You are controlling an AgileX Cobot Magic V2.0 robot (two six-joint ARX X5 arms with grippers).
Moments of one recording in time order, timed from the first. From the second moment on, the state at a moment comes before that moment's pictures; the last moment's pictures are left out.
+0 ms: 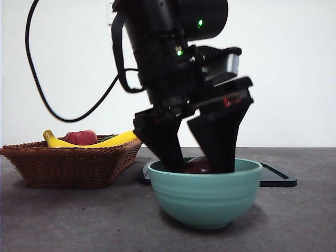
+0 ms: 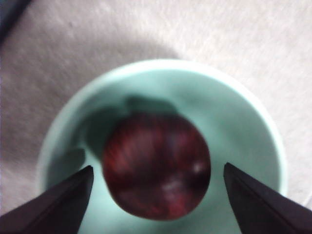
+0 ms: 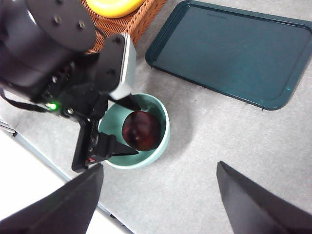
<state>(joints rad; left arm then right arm) -0.94 1.85 1.36 -0.72 0.10 0.03 0.18 0.75 0.97 -1.03 -0.52 0.00</state>
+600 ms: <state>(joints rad) -0.88 1.71 1.58 -0.83 0.10 0.01 0.18 0.75 0.97 -1.03 -0.52 0.00</state>
